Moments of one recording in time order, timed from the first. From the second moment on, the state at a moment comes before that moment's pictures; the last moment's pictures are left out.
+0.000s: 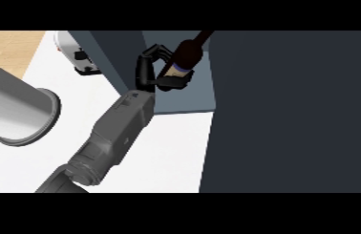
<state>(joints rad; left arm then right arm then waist) -1.03 0.00 -0.23 -0.23 0.57 0.47 -0.76 -0.59 -0.22 -0.08 -2.41 -0.20 -0.07 0.95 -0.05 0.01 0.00</state>
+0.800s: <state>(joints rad) -1.14 0.03 -0.22 -0.05 0.53 0.59 -0.72 -0.60 -0.19 -0.03 -2.40 -0.20 -0.06 0.93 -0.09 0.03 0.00</state>
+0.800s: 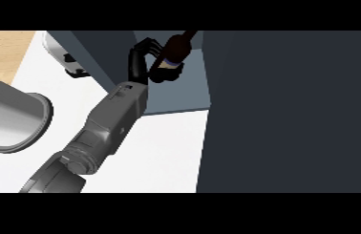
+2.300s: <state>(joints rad) -0.93 0.00 -0.10 -0.10 0.70 0.30 -0.75 -0.63 -0.15 0.01 -2.39 -0.21 -0.07 0.92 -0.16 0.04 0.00</state>
